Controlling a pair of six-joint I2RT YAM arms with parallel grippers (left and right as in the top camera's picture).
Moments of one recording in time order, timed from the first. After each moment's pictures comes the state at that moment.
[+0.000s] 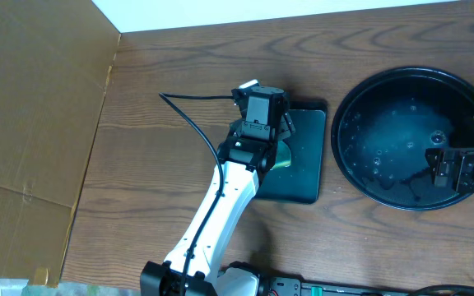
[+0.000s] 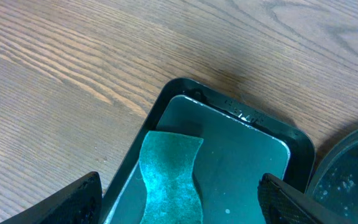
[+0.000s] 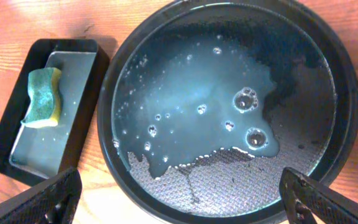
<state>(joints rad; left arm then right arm) -0.23 1.35 0.99 -0.53 -0.35 -0.51 0.34 0.97 0.83 -0.63 -0.13 0.36</state>
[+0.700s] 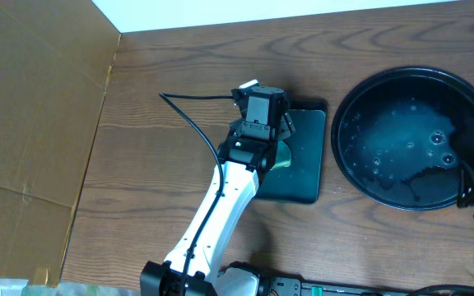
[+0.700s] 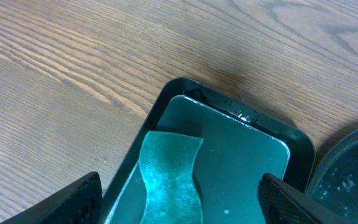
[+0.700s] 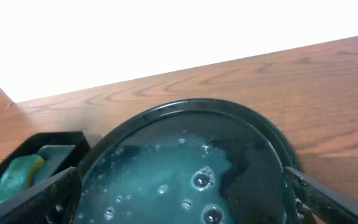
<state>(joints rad) -0.23 1.35 0.99 -0.53 -0.35 -0.51 0.14 0.32 0.06 0.12 -0.14 0.31</state>
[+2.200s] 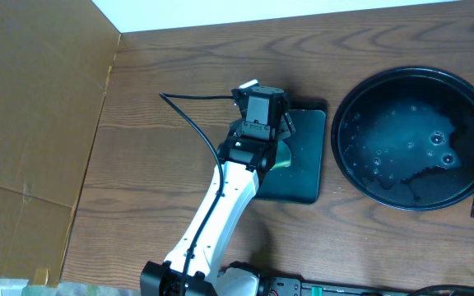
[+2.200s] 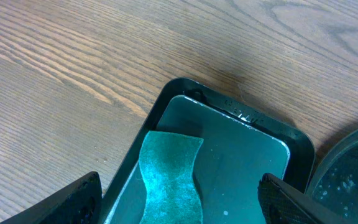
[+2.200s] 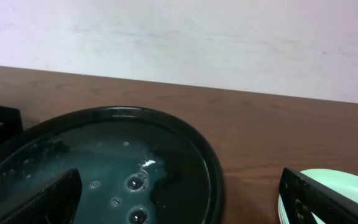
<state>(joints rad) -0.23 1.35 0.99 -0.53 -0.35 -0.51 0.03 0.01 0.01 -0.06 -0.14 -0.02</state>
